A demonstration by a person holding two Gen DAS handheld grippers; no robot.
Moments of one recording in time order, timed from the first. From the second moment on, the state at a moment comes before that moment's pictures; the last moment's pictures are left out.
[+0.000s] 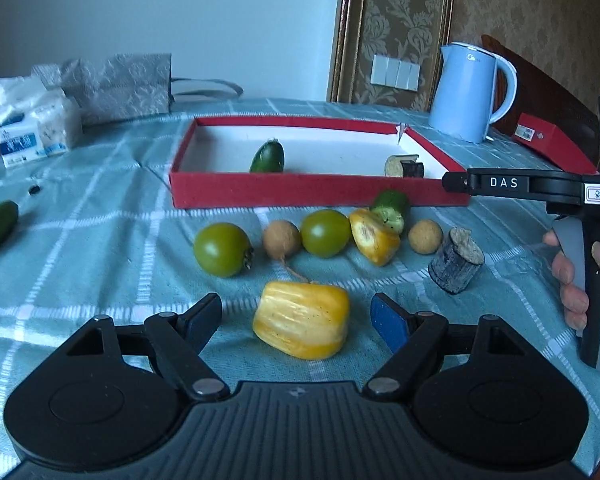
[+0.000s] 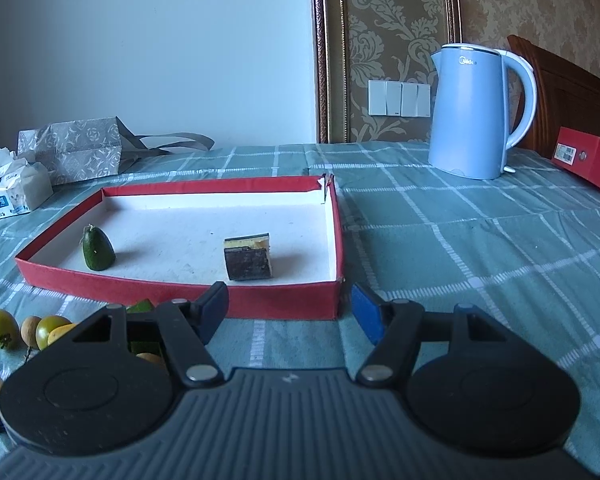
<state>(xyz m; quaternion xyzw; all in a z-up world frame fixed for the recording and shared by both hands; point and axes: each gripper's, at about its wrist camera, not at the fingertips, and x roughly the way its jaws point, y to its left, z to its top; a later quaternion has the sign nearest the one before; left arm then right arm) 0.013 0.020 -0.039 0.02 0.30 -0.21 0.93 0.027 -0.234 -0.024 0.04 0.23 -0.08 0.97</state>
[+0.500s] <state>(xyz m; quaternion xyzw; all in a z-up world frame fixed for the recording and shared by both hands) 0.013 0.015 -0.040 0.04 0.30 -0.22 0.93 0.011 -0.230 -0.023 0.04 0.22 -0.07 0.97</state>
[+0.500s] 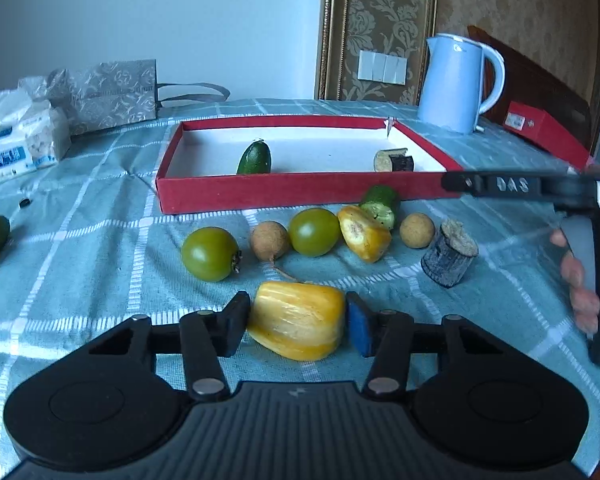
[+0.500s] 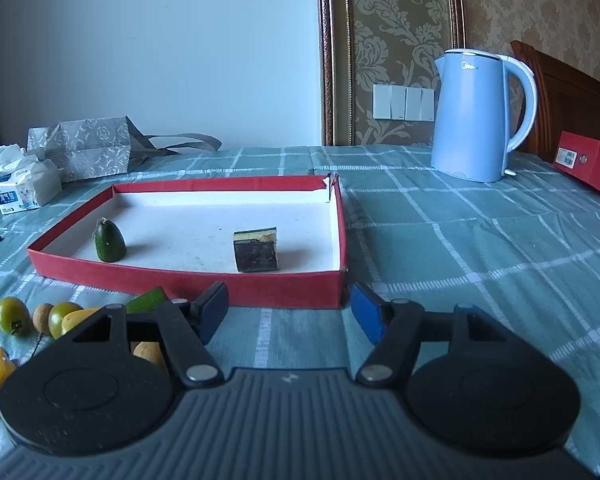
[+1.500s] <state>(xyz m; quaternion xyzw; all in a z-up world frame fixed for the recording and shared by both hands) 0.007 0.011 -0.041 0.06 0.28 -0.20 0.94 -0.033 -0.178 -0.031 -0.01 0.26 0.03 0.96</state>
